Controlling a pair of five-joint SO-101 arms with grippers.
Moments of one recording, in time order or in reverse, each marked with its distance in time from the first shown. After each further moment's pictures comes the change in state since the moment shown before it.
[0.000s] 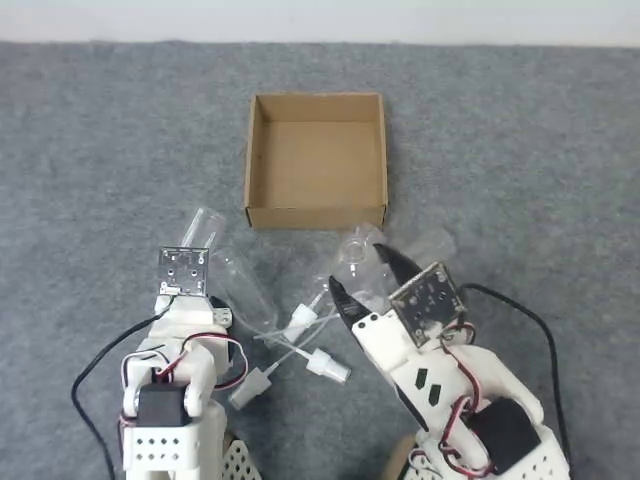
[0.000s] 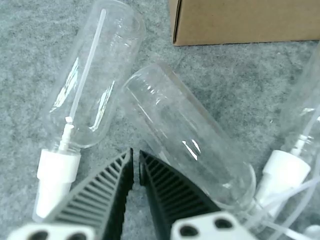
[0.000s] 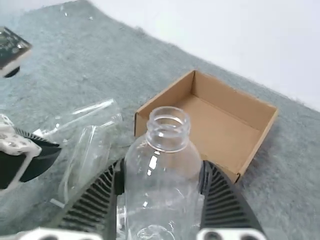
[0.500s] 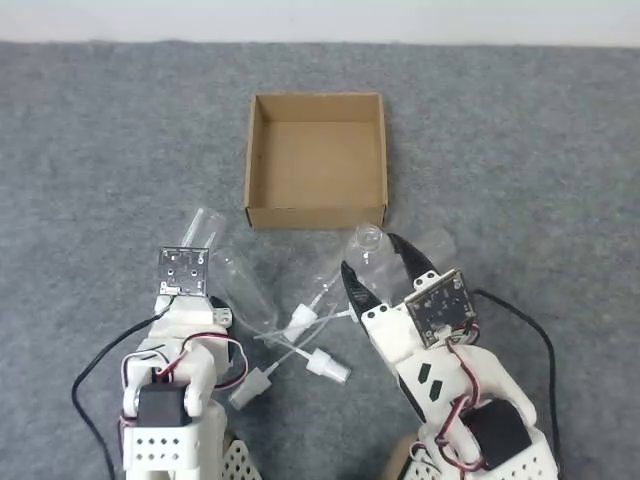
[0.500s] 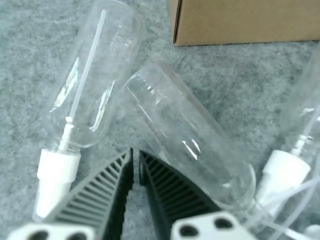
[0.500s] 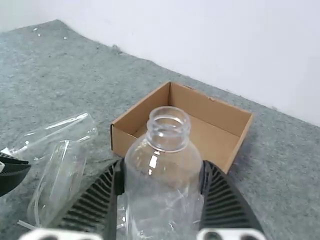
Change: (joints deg) left arm 0.0 0.0 0.0 0.0 0.0; right arm 4.7 -7.6 9.1 -6.3 0.0
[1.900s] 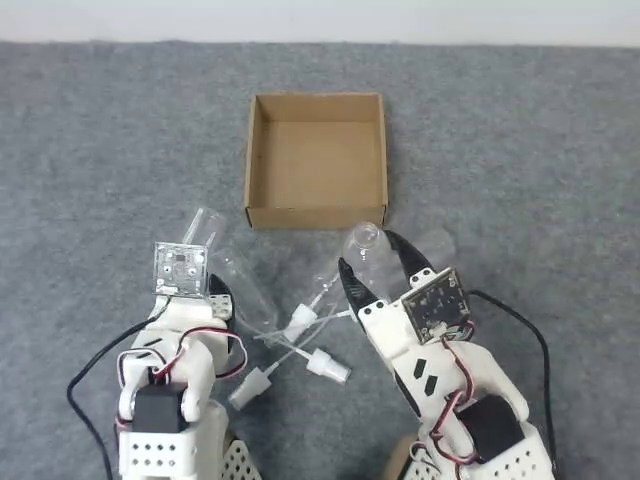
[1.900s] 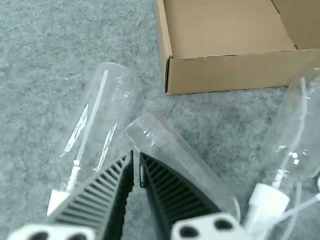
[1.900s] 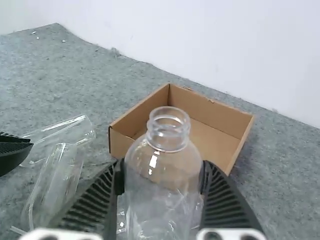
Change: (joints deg) left arm 1.7 0.0 -4.4 -4.3 -1.3; right arm 0.1 -0.2 3.6 -4.6 0.0
